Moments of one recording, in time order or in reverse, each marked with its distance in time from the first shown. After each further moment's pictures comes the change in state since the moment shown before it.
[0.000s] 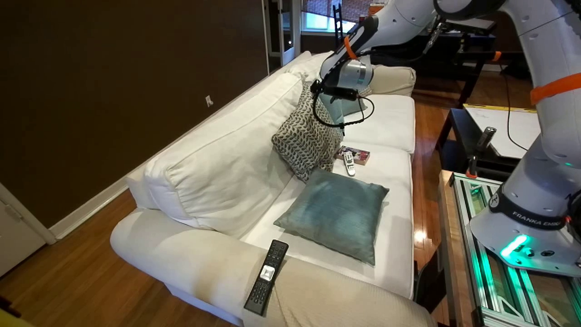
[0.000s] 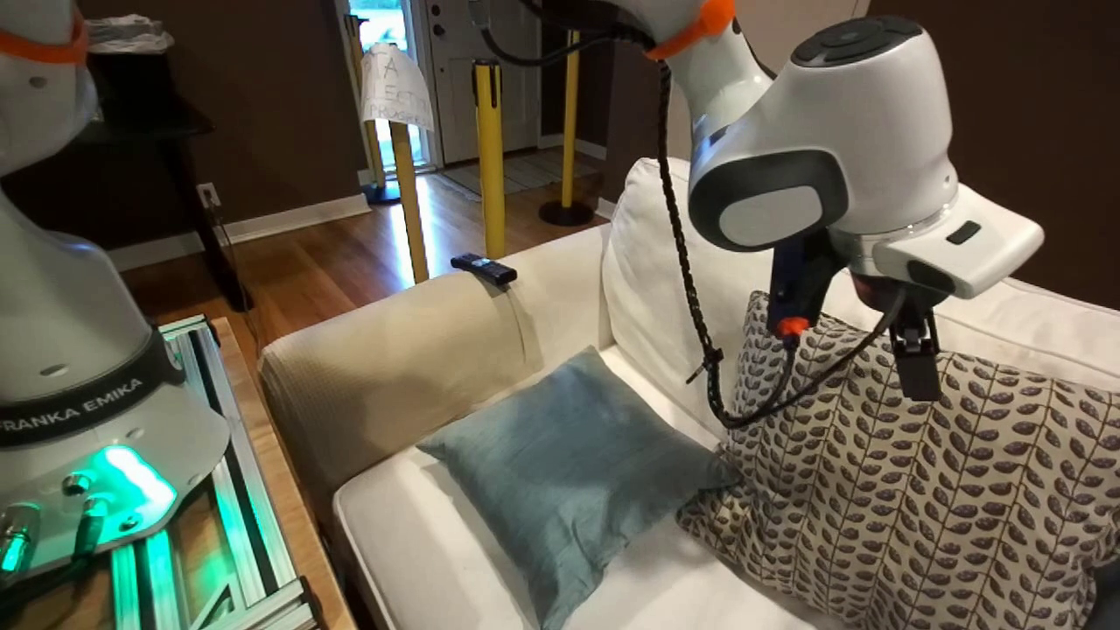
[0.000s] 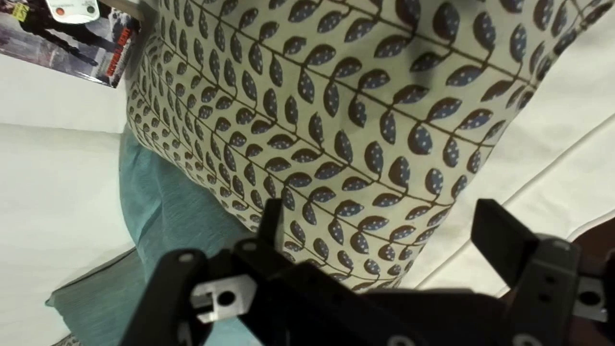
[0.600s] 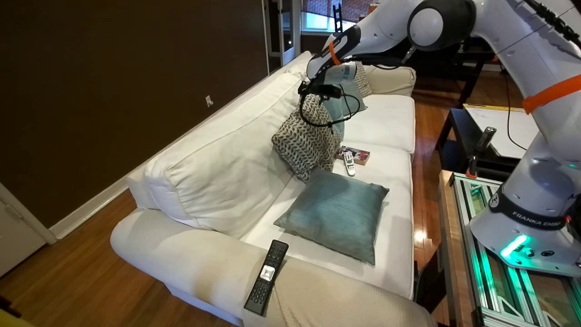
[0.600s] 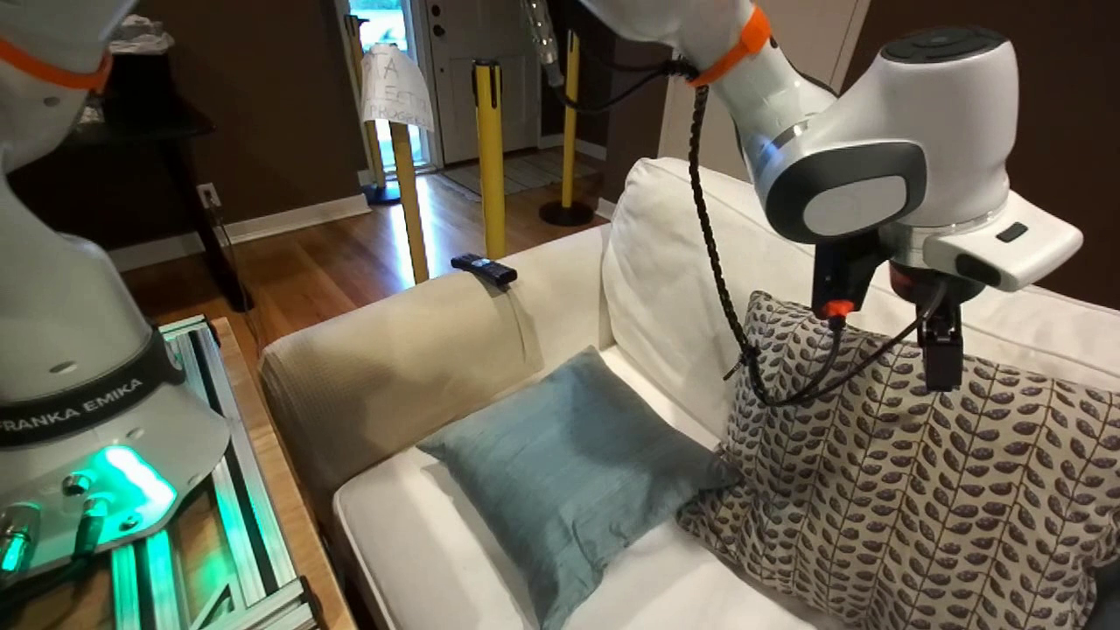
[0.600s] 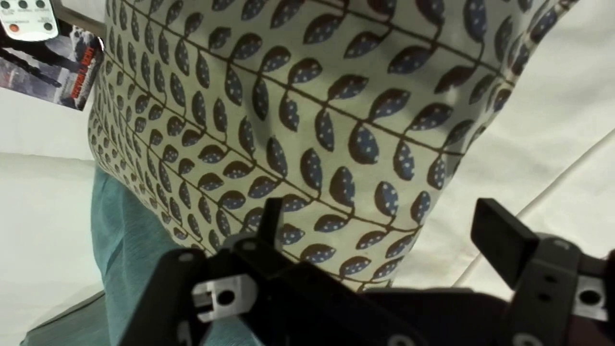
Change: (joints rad) arm 0.086 0.187 -0.112 0.335 -0.053 -0.277 0.147
